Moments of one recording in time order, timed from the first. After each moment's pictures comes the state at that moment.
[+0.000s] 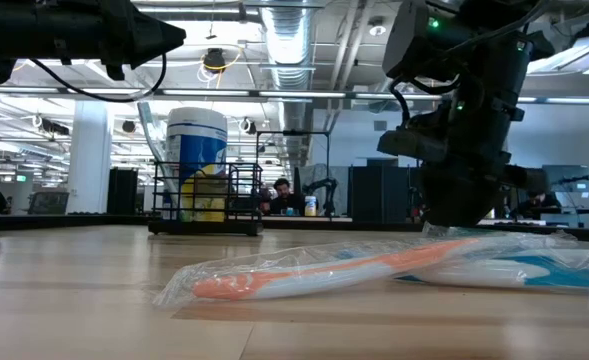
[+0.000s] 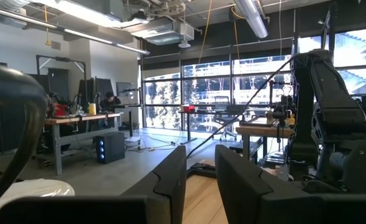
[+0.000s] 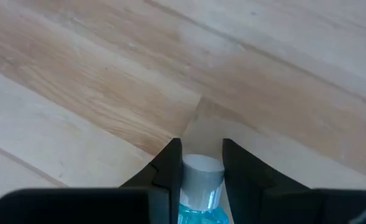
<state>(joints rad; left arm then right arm) -0.24 0.92 0.11 1.20 -0.73 0.25 0.23 1.72 0.91 -0.55 0.25 1.32</state>
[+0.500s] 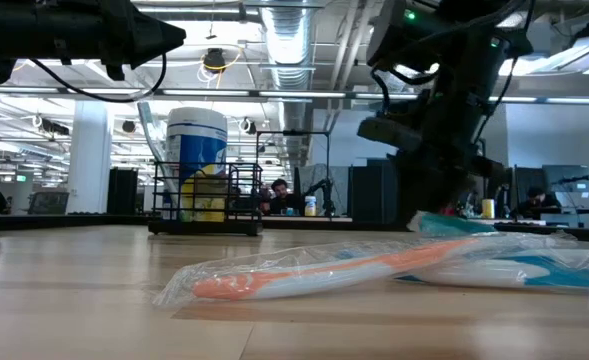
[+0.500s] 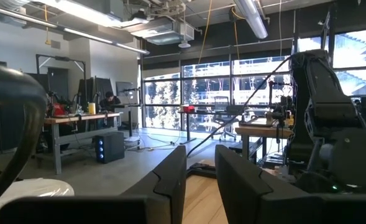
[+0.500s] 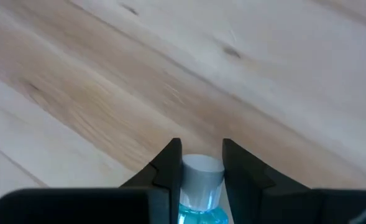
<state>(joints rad) -0.24 0.92 0.11 1.20 -0.73 0.24 0.18 1.72 0.97 -0.52 0.32 1.16</state>
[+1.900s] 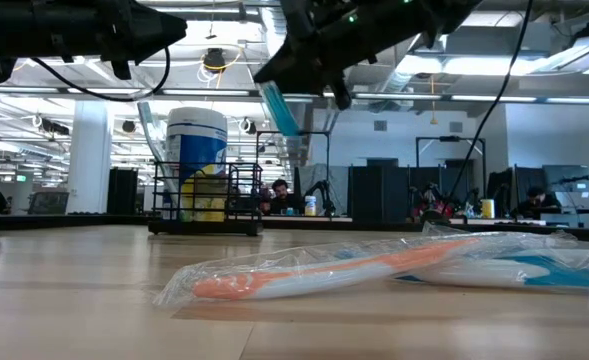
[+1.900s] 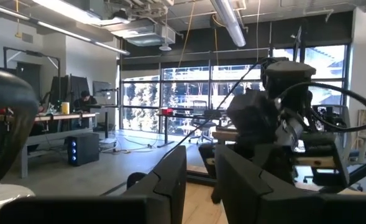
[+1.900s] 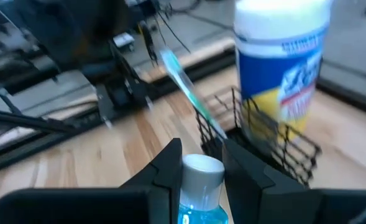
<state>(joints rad) -0.24 0.92 0.12 1.19 -0.64 0.17 0.06 1.72 1.08 0.32 0.37 0.37</state>
